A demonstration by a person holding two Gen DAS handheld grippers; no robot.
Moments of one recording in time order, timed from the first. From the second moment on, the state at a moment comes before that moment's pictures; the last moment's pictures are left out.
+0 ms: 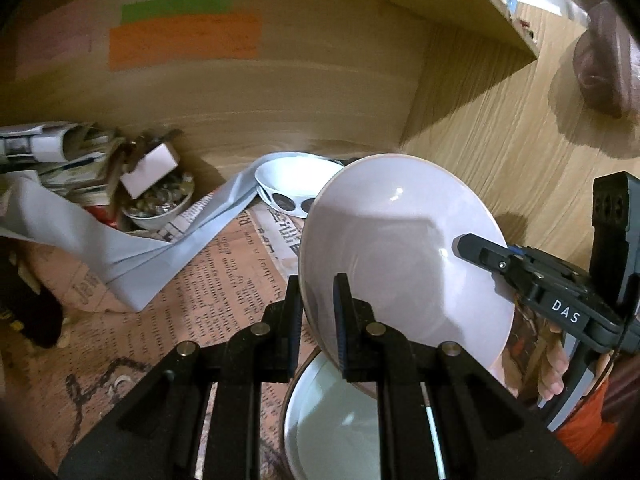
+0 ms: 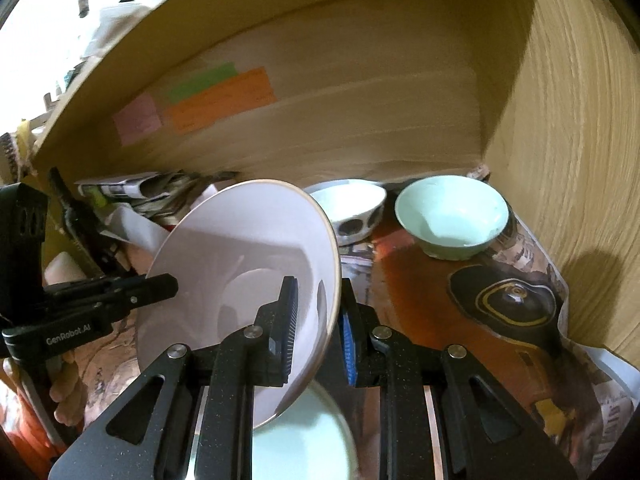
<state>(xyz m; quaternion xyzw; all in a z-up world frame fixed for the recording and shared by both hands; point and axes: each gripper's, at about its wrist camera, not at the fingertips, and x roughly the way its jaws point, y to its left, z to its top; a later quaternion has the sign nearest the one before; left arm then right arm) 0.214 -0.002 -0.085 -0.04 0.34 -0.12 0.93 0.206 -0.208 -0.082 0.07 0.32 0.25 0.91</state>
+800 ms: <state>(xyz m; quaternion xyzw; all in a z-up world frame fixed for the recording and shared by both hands) 0.120 0.055 -0.091 -0.06 0.34 -0.04 0.94 0.155 -0.142 -0.089 0.06 0.32 0.32 0.89</state>
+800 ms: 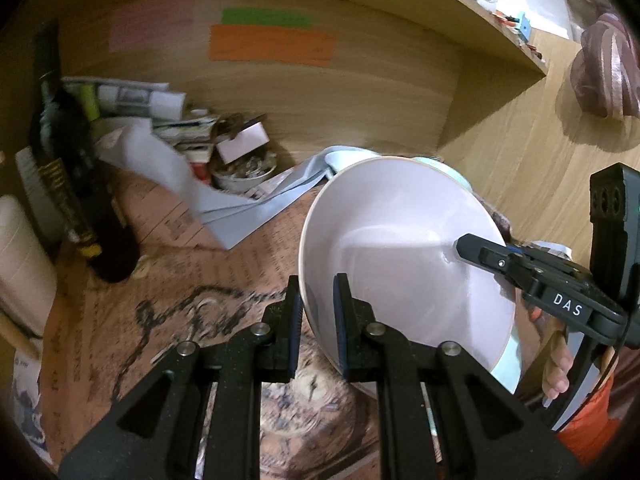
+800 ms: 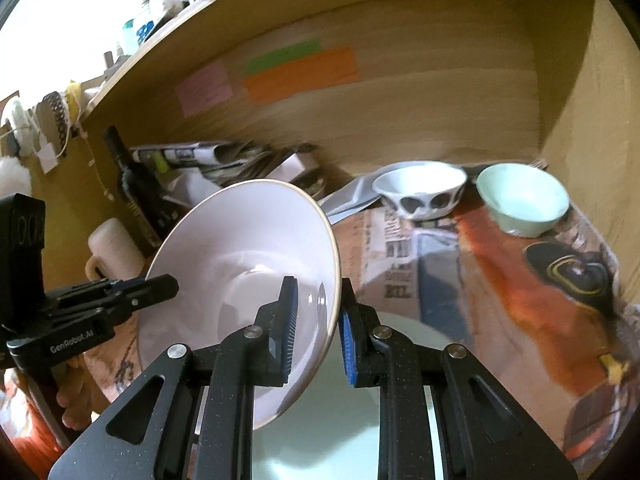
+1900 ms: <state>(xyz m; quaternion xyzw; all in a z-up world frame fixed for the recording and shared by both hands) 0.057 0.146 -0.138 -0.12 0.37 0.04 0.92 0.126 -0.040 -0.133 0.02 0.40 0.37 0.84</state>
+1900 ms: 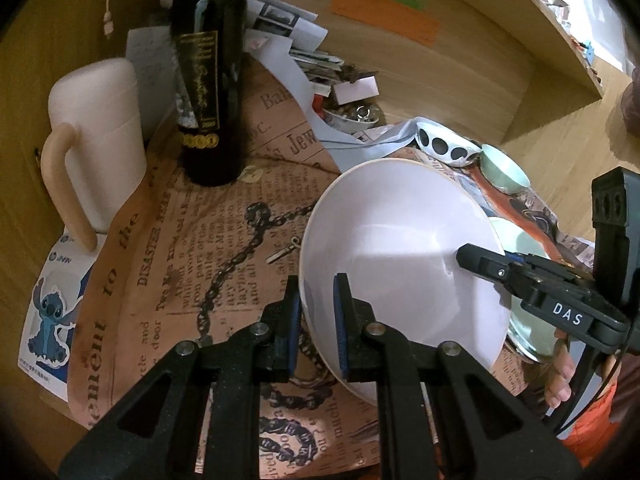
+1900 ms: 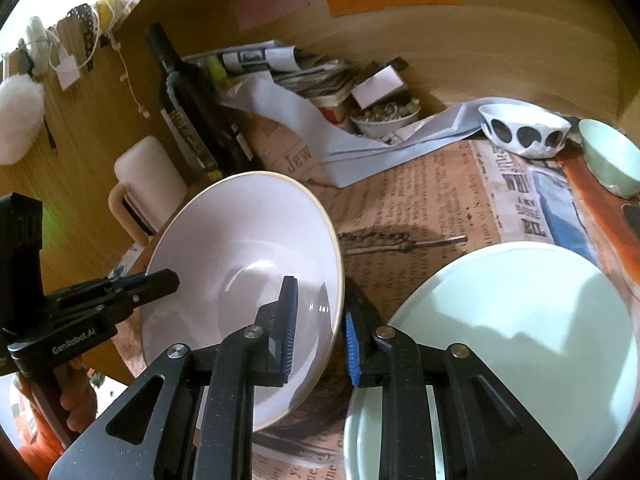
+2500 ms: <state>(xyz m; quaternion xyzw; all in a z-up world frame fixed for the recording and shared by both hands) 0.066 0.152 -0.146 -0.12 0.37 0.03 0.92 0.122 -0.036 -0.138 -0.01 0.40 0.34 0.85</state>
